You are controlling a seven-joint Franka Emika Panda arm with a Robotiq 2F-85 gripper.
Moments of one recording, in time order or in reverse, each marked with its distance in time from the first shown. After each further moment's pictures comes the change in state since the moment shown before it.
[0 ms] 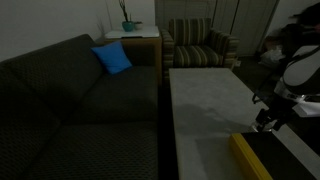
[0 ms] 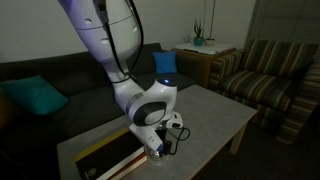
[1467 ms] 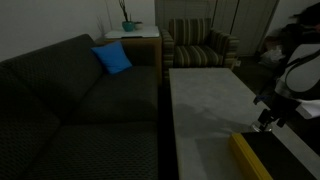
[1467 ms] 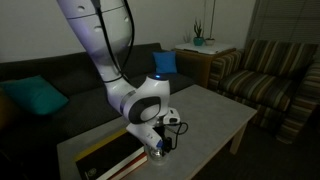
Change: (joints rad) arm 0.102 -0.059 -0.091 -0.087 -0.022 0.085 0.006
